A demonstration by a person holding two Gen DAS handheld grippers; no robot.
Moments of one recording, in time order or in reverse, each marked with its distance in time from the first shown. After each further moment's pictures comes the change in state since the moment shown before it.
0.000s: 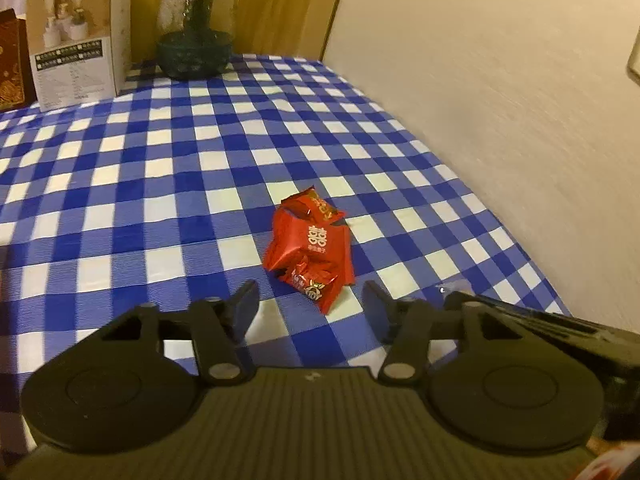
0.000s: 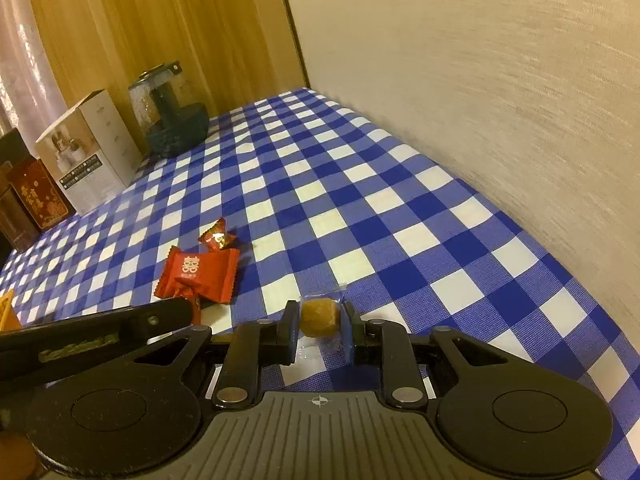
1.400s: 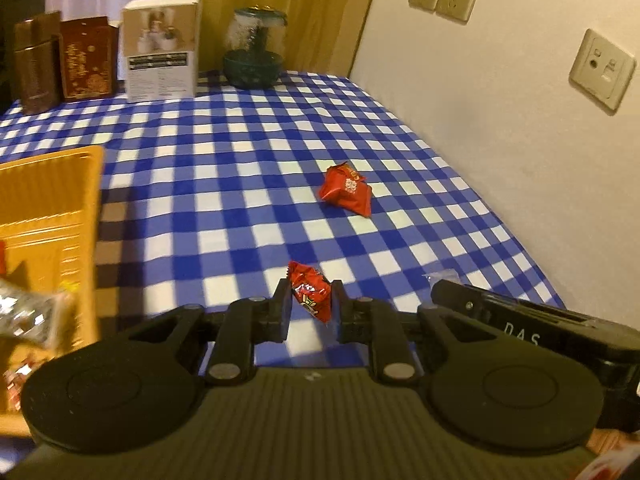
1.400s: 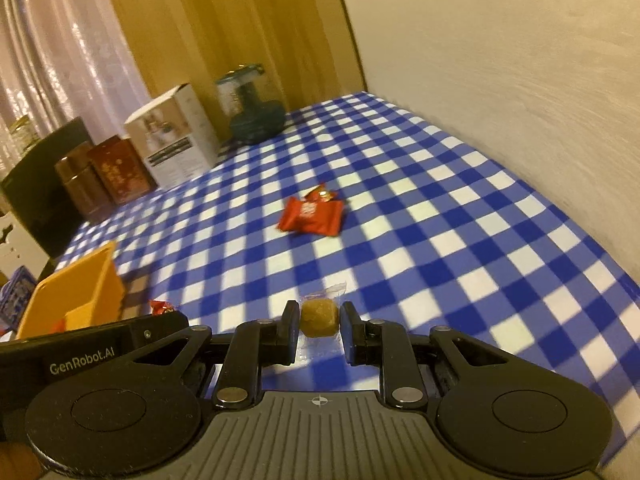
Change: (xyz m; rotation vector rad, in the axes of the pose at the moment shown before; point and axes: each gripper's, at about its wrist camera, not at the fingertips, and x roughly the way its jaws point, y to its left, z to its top) left arm -0.154 0.019 -0.070 -0.039 -0.044 0.068; right arm -0.110 0.066 -0.063 -0.034 -0.016 0.123
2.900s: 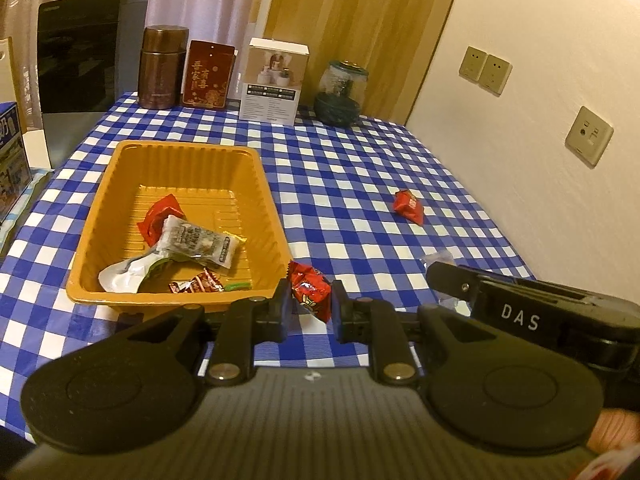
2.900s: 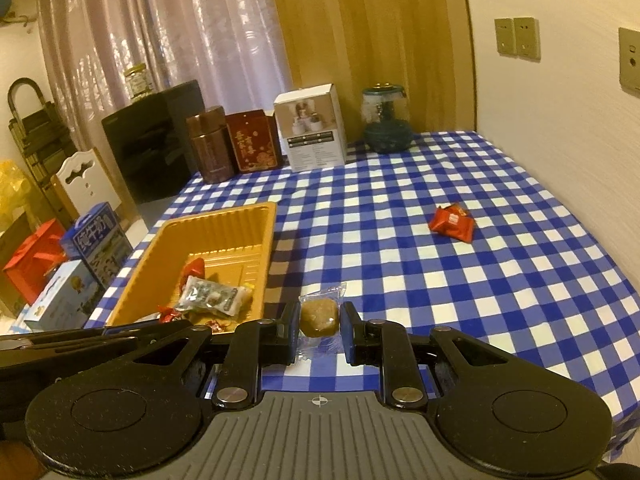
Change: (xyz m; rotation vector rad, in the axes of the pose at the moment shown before) left arm -0.166 0.078 -0.059 -0.134 -0.106 0.088; right arm -0.086 0.133 -0.049 -0.242 -0.015 0.155
